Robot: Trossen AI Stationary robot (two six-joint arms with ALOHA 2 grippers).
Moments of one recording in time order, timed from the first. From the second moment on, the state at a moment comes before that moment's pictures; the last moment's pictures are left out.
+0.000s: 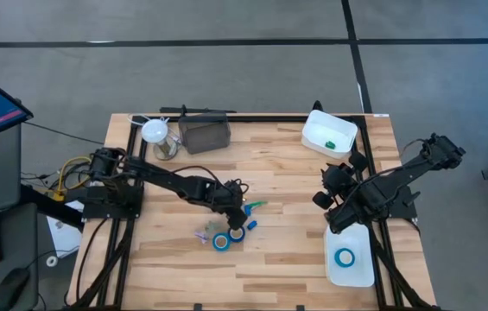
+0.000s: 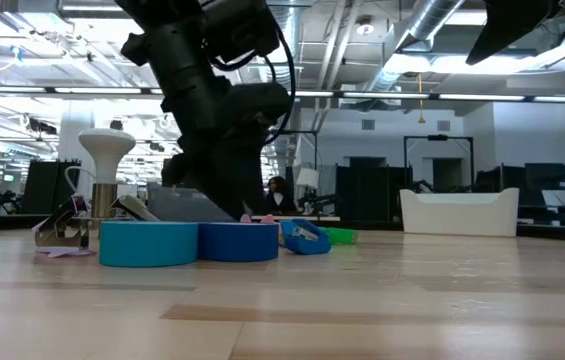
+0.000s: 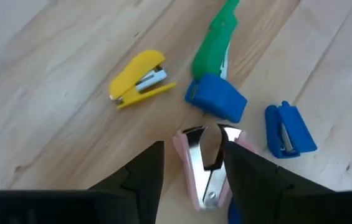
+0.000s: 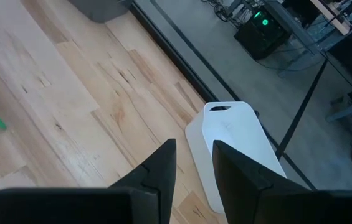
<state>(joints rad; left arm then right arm) -0.12 1.81 1.05 -0.32 -0.14 -0.79 0.55 1.29 1.13 -1.57 1.01 1.18</state>
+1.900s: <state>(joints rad) 0.30 1.41 1.05 -0.26 -0.64 -0.06 0.55 1.29 1.13 -1.57 1.02 1.18</state>
